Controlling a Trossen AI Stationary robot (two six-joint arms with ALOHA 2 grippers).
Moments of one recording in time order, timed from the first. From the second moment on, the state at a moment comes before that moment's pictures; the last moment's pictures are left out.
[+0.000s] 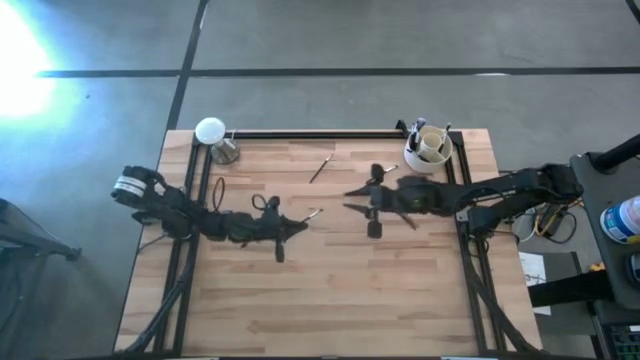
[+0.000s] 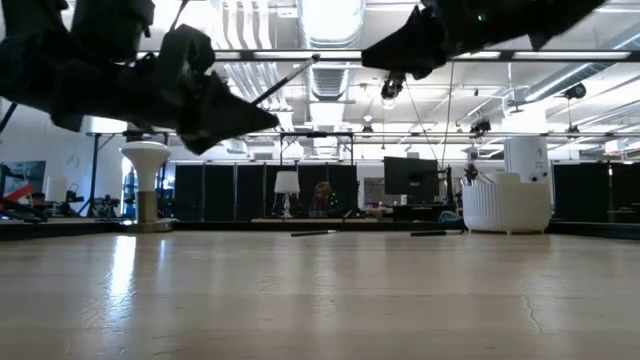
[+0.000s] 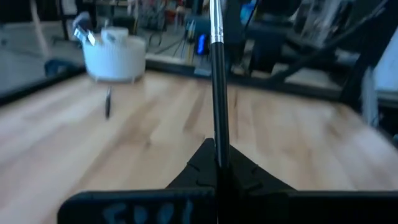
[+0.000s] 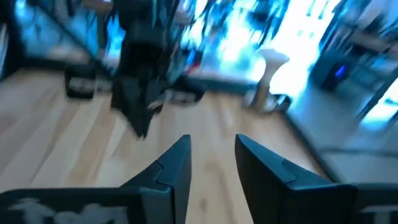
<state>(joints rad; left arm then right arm) -0.20 1.53 0.33 1.13 -0.35 -0.18 0.01 1.27 0.69 0.33 0.14 -0.13</state>
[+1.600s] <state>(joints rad) 0.02 1.54 0.43 1.28 -0.08 -0.08 -0.05 1.71 0.81 1.16 0.03 0.12</state>
